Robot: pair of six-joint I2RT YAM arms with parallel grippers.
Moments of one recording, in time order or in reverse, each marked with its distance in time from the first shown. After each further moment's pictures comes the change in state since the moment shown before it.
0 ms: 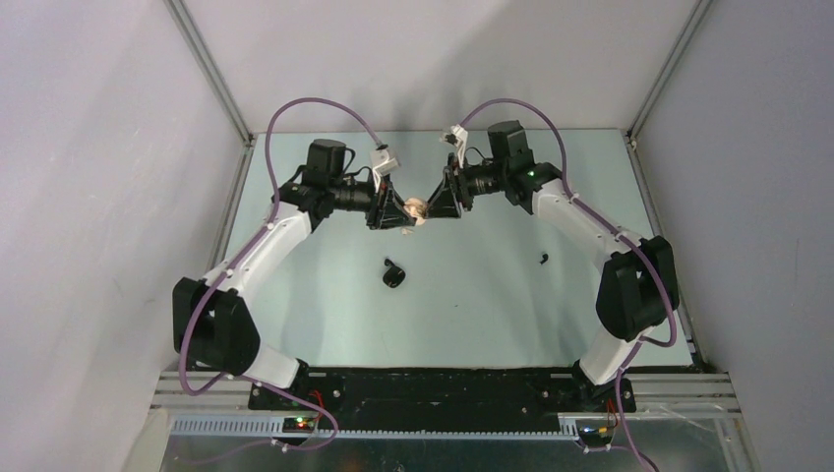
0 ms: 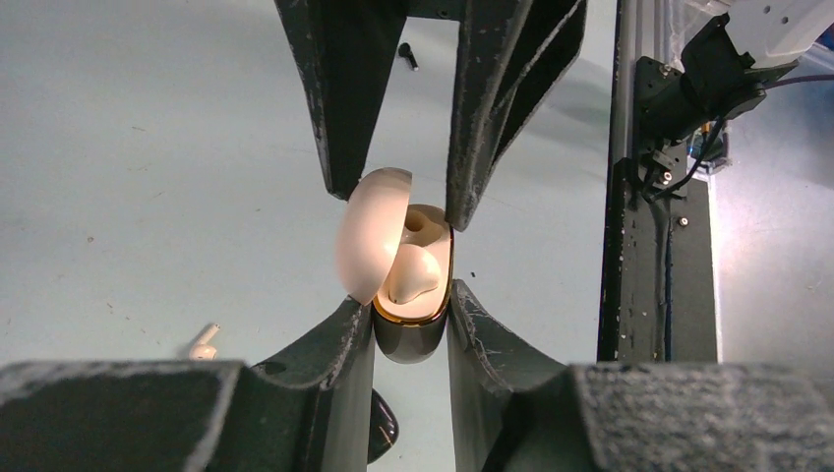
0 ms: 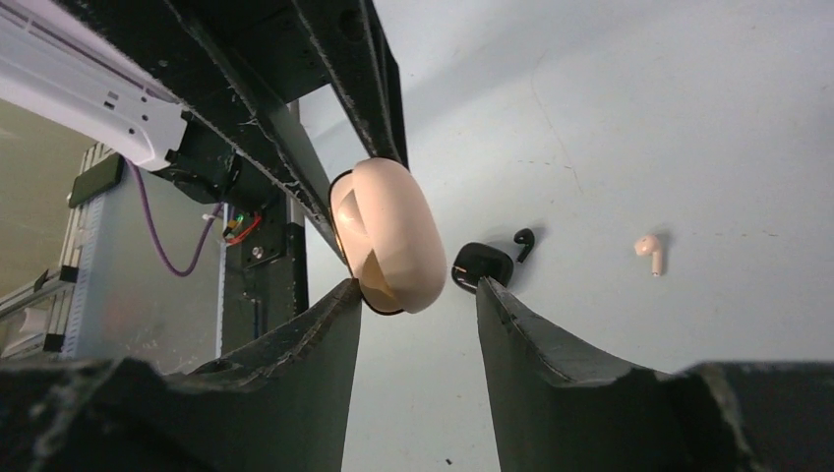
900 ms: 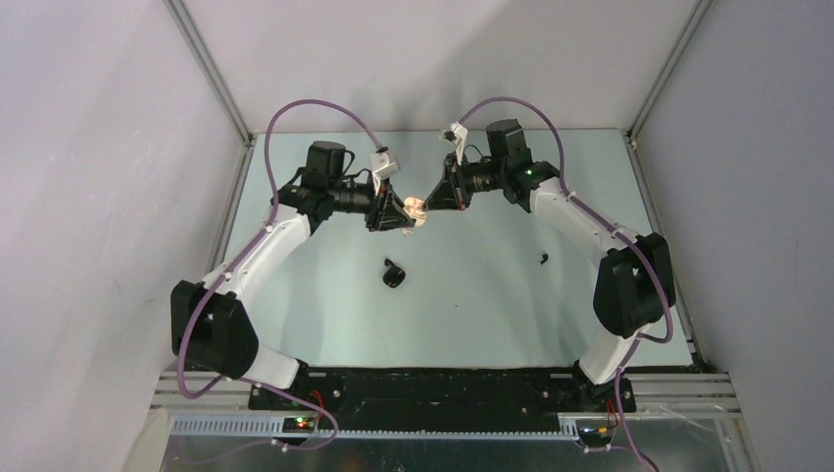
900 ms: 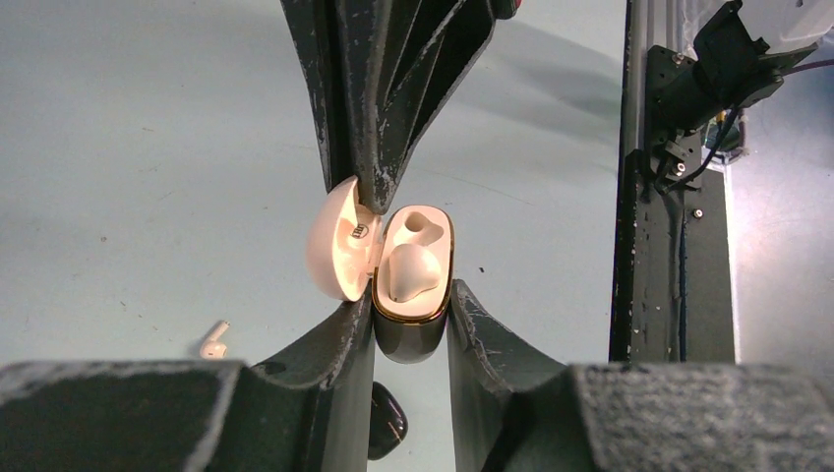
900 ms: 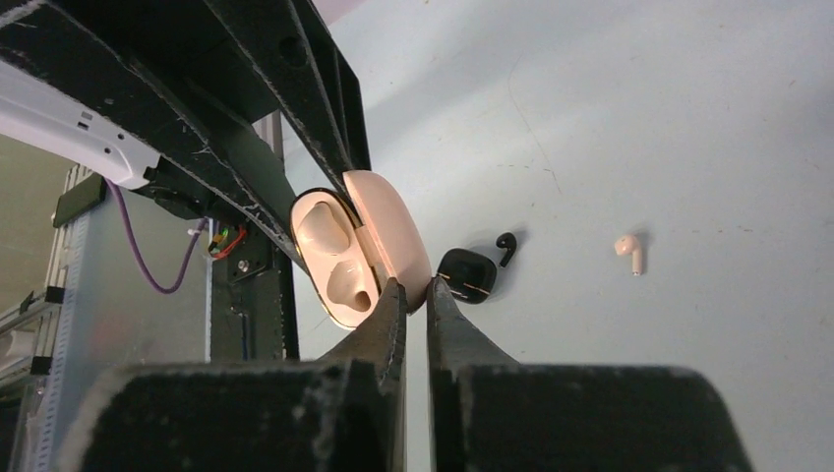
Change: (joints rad) left arm -0.004 -0.020 -0.018 0.002 -0.020 0.037; right arm 0.005 0.019 0.016 0.022 0.048 0.031
